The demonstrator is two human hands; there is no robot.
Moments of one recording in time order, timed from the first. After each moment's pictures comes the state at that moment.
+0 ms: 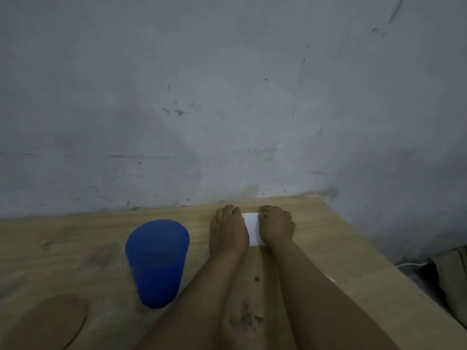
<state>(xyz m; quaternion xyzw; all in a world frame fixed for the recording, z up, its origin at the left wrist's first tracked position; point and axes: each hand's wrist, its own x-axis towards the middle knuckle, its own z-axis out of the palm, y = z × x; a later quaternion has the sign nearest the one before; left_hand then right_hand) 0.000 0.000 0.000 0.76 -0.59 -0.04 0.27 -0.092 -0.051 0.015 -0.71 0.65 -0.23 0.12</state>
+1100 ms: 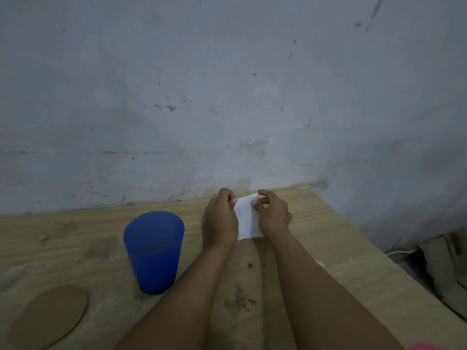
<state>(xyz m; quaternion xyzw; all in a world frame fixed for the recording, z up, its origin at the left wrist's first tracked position) 0.000 0.014 0.011 0.65 -0.49 -0.09 0.57 -0.097 -0.029 0.033 -0.63 0.62 -0.39 0.25</state>
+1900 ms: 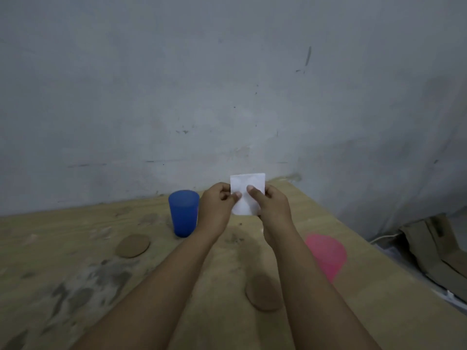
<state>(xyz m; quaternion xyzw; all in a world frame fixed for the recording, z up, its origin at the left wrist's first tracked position) -0.026 0.218 0.126 0.57 -0.50 -0.27 0.60 -0.140 0.203 0.139 -0.50 0.42 -0.56 0.52</state>
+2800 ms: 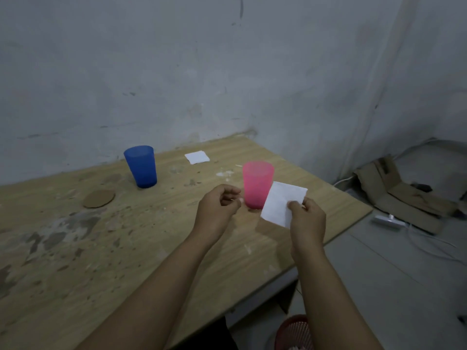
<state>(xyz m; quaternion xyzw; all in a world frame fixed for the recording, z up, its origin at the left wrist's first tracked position) -0.143 0.342 0.058 0.51 -0.57 -0.35 0.55 -0.307 0.347 0.049 -0.36 0.60 -0.64 0.32</state>
